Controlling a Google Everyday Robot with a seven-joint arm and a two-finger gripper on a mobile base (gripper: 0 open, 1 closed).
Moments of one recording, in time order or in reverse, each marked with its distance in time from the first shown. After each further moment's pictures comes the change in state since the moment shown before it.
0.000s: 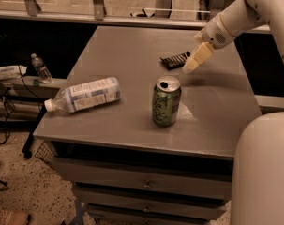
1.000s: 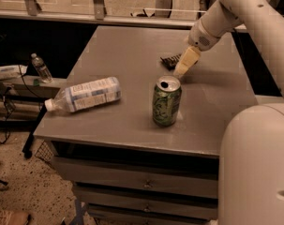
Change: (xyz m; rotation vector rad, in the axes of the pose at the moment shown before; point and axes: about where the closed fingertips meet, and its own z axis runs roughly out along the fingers) arm -0.006 0.001 0.032 0.013 0.136 -0.047
